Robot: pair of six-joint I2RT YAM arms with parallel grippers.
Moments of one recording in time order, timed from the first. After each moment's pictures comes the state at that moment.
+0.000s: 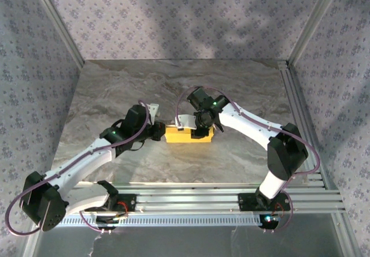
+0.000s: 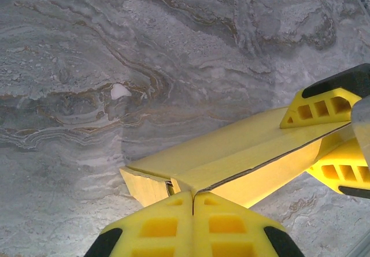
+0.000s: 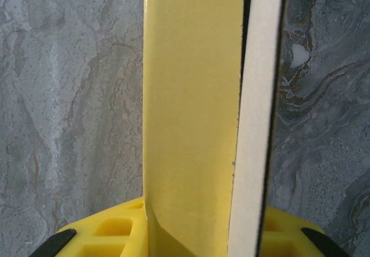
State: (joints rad) left arm -0.66 1.10 0.77 -0.37 0.10 -0.45; right arm 0.74 1.67 1.35 -0.87 -0.20 -0.88
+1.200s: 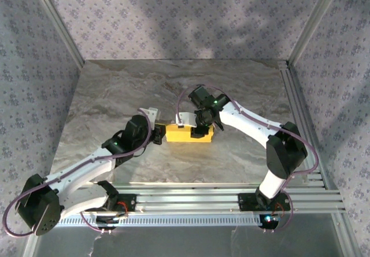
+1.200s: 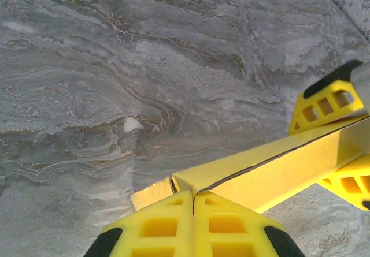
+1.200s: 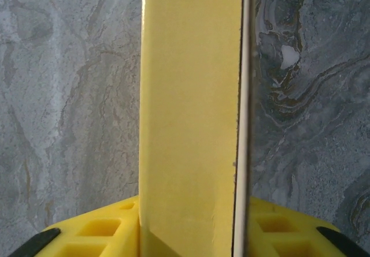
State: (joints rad) left arm -0.73 1.04 0.58 -0.09 -0.05 -0.44; right arm 0.71 1.69 1.35 -0.84 -0.23 -0.86
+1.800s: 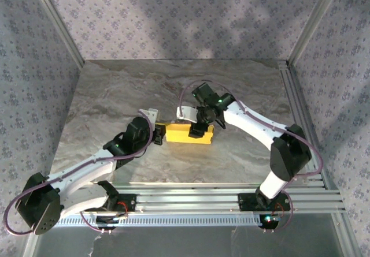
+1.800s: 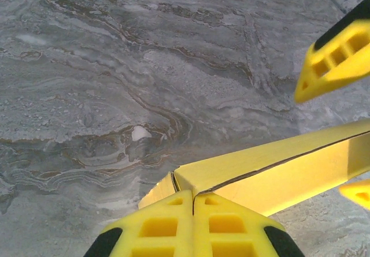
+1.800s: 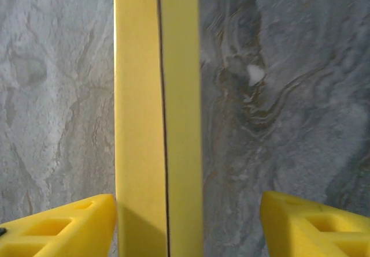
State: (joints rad) left arm -0.74 1.04 0.55 -0.03 -0.10 -0.43; right arm 0.68 1.62 1.33 -0.77 -0.28 -0.75
